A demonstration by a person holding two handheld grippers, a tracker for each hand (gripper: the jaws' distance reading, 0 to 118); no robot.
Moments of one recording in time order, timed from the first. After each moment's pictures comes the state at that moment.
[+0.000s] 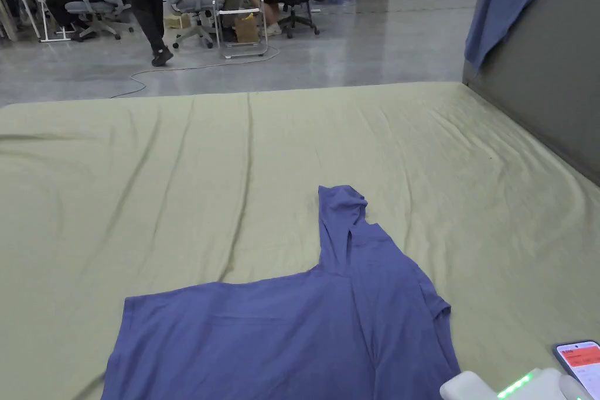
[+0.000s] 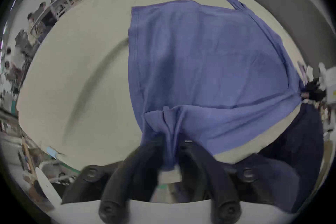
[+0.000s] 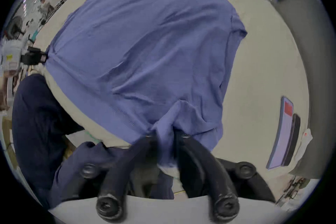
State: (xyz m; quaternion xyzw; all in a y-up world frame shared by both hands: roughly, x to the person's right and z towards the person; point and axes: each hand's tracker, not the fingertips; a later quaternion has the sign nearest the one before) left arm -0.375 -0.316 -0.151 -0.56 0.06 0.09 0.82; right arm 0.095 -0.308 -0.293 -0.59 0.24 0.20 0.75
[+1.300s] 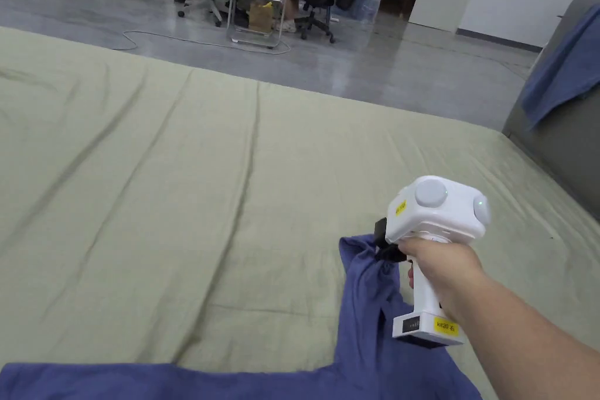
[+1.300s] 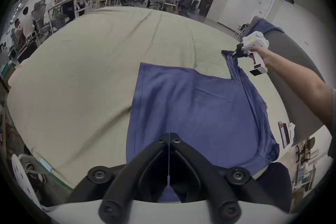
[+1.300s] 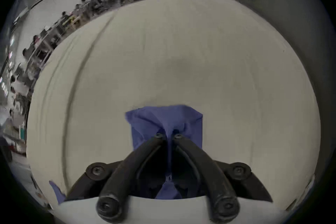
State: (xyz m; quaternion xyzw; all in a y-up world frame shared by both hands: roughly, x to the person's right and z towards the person) left arm -0.390 -0.266 -0.186 -0.42 0.08 0.18 0.88; right arm -0.089 -0.285 -0.768 -0.51 0.12 0.03 0.85
